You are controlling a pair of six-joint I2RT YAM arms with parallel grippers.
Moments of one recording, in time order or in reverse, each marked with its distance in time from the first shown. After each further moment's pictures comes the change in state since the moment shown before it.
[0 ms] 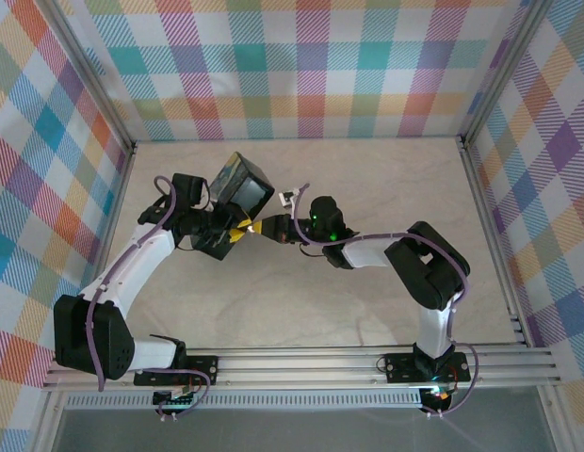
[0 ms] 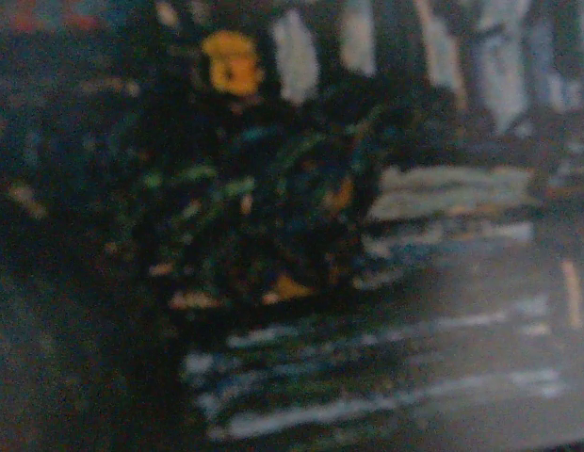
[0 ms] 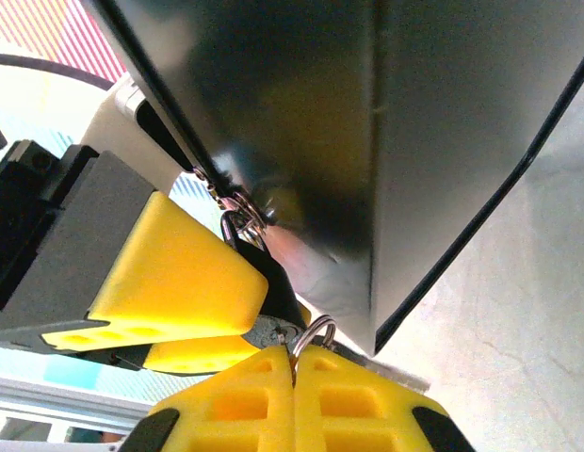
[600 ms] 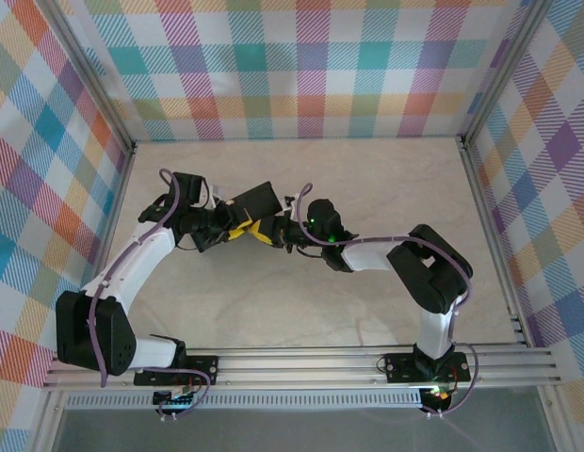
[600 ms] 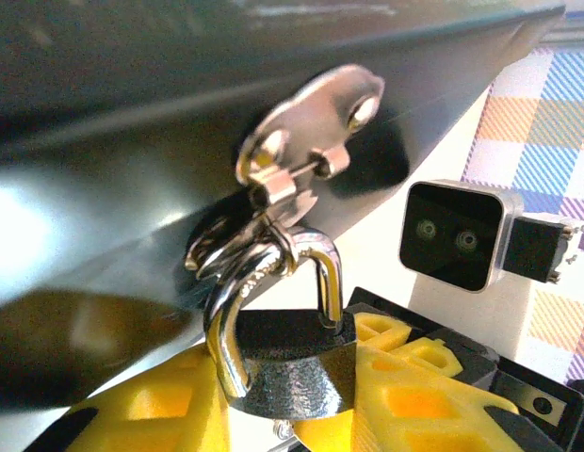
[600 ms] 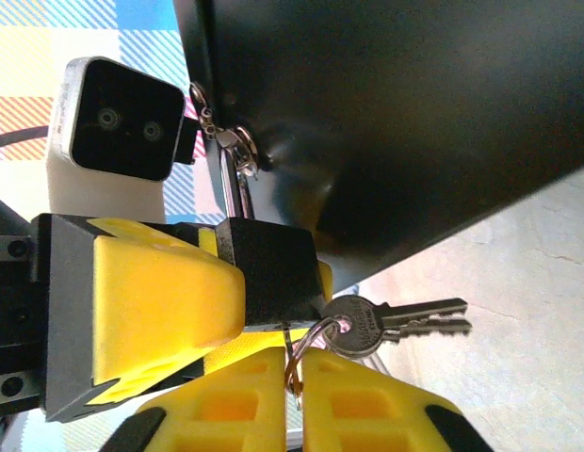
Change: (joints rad) left arm 0.015 0.025 0.000 0.026 0.043 0.208; right arm 0.033 -0.038 -0.016 -0.064 0.064 0.356
